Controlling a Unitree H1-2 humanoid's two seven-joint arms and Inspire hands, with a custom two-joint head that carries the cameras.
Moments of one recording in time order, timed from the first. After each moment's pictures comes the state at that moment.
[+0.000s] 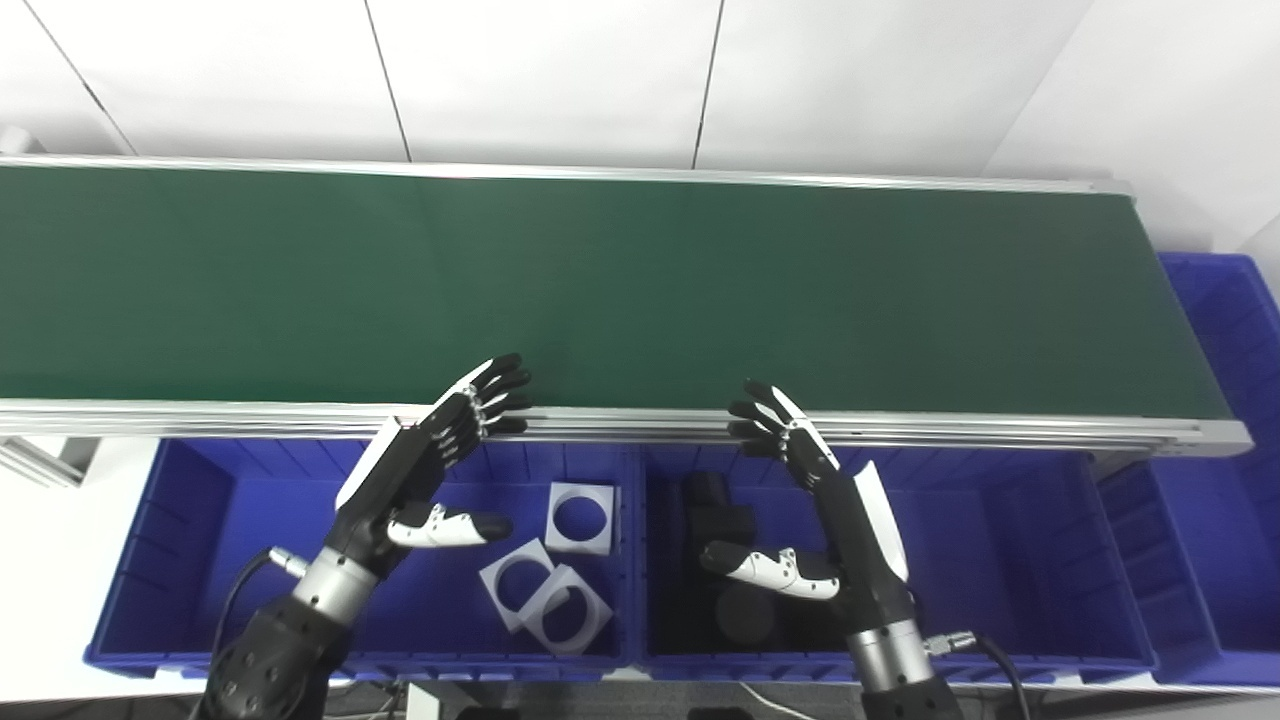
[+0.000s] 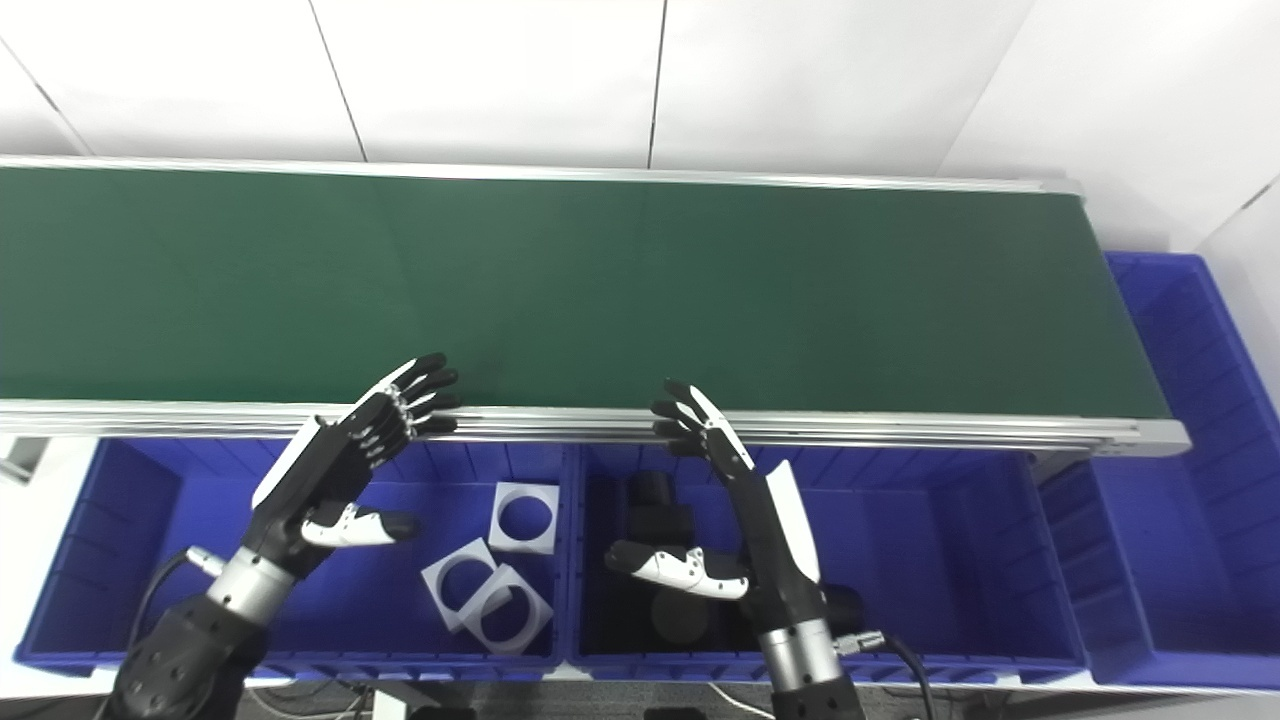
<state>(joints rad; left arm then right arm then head) 0.20 0.21 -0.16 0.11 -0.18 -0.43 -0.34 0.33 -0.09 0.24 -0.13 -0.28 -0.38 -0.01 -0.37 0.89</state>
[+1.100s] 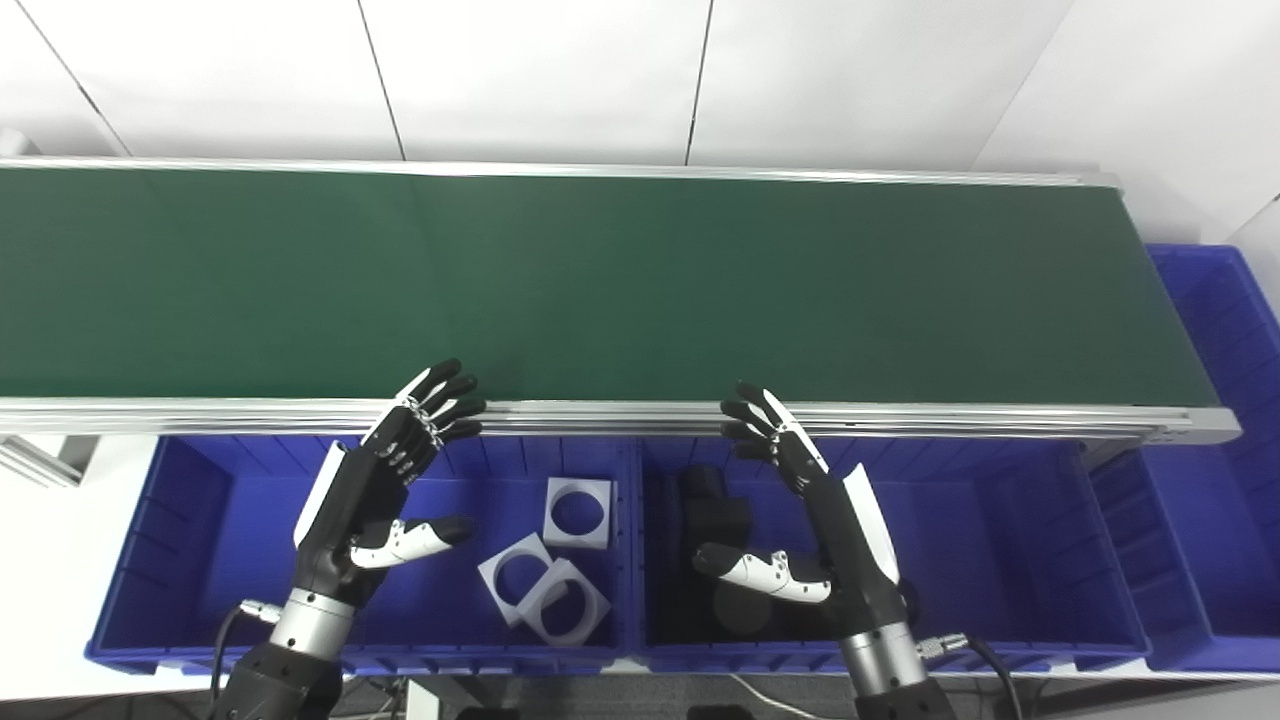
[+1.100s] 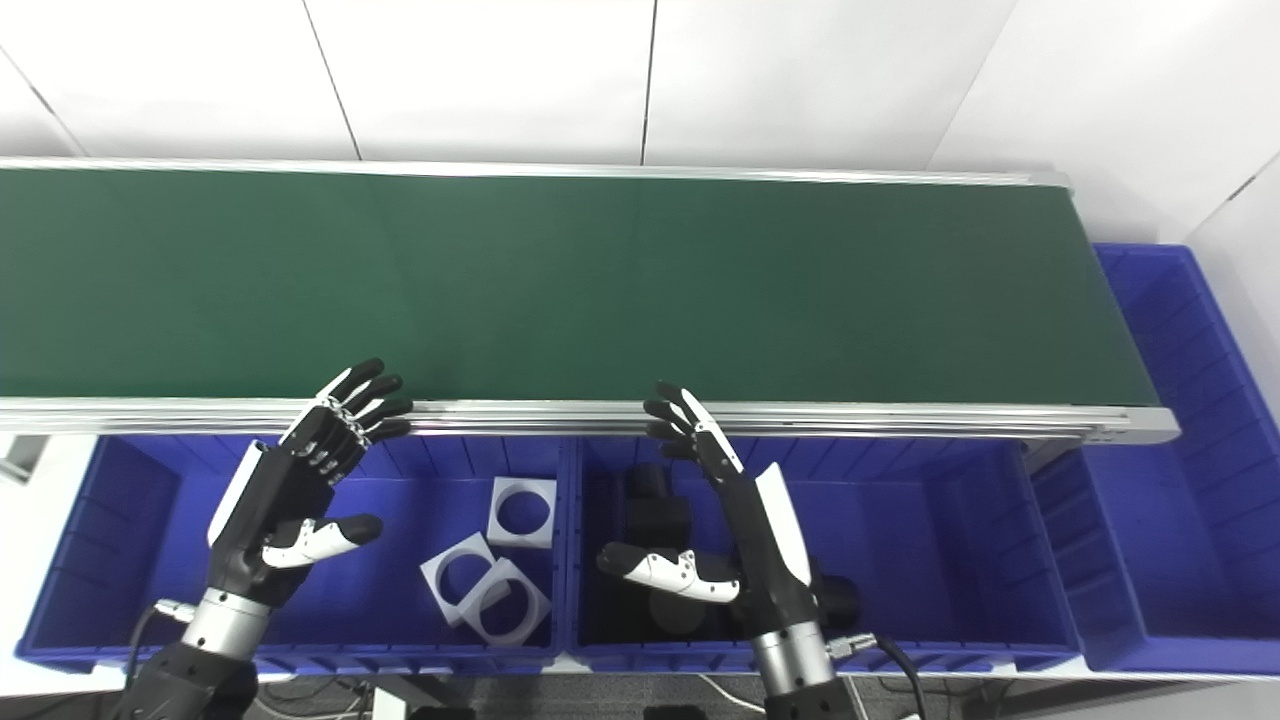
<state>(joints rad) 0.25 0.02 0.09 0.08 -0.15 -0.43 -0.50 0.35 -0.07 0.24 -0.14 -0.29 -0.36 -0.01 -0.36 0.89</state>
